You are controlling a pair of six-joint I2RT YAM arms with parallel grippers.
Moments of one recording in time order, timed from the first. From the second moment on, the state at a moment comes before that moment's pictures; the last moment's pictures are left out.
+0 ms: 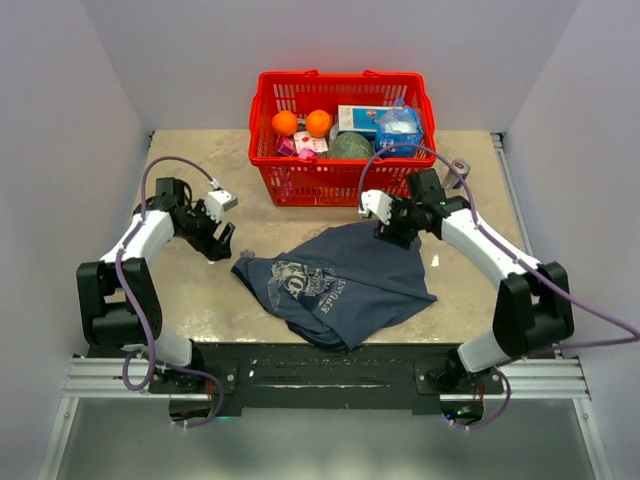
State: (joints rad) left arm 0.12 1.53 1.01 -0.66 0.52 0.73; right arm 0.32 1.47 1.09 -0.61 -0.29 -0.99
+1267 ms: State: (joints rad) left arm 0.04 1.62 0.93 -0.67 0.61 0.72; right arm 0.31 1.44 1.03 -0.26 -0.02 -0.87
